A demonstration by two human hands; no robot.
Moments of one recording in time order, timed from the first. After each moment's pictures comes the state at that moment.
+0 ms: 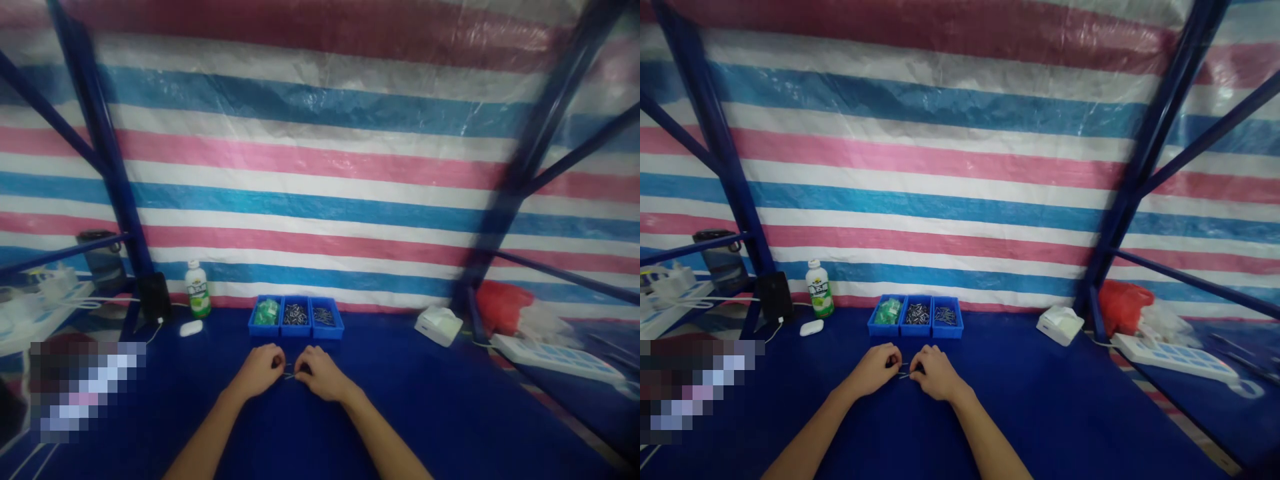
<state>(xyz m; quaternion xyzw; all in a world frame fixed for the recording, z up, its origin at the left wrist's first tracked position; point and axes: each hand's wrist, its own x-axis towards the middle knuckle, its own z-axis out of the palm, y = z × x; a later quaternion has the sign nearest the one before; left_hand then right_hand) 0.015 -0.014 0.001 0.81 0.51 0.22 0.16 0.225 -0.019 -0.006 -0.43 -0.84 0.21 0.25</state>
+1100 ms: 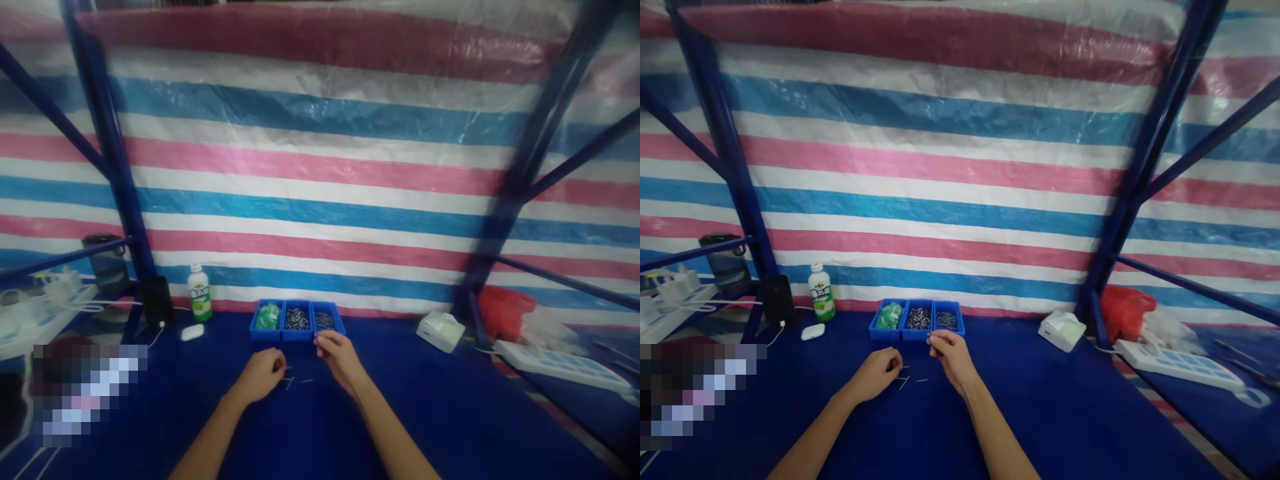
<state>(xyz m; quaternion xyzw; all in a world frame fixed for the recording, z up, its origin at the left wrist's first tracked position) 0.014 -0.013 0.000 0.80 0.53 0.23 0.16 0.234 -0.005 0.016 -0.31 -0.45 0.59 0.59</state>
